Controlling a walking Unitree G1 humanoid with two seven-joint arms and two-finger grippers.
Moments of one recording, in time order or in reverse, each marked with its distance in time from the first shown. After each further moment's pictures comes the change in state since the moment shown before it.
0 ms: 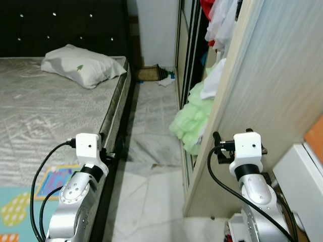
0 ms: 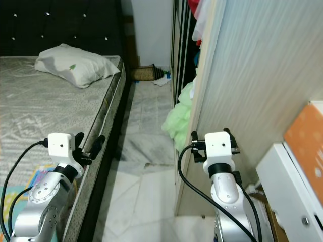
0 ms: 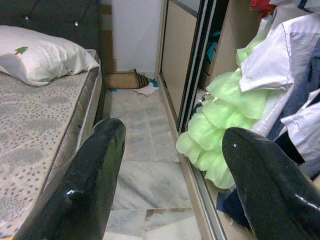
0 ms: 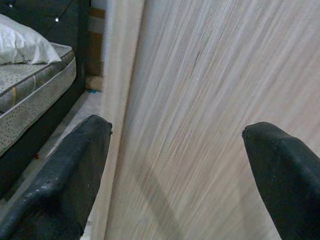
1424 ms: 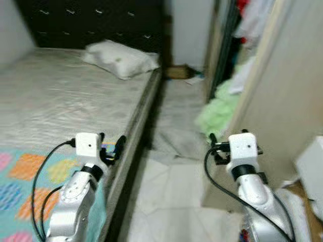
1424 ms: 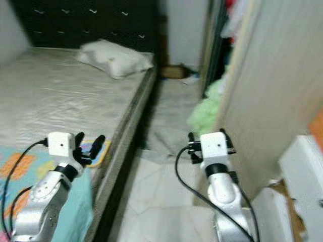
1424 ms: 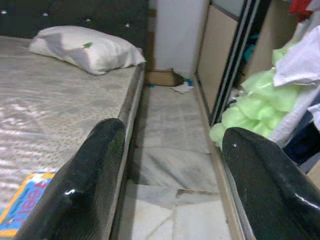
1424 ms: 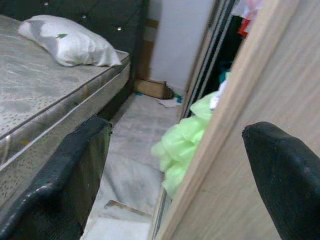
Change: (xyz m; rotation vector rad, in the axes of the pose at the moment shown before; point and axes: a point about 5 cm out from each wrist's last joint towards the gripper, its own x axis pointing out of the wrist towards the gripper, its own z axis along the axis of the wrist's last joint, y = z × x) left arm 0.003 0.000 0.000 -0.009 0.001 -0.015; right arm 0.001 0.003 -0.002 -0.026 0.009 0.019
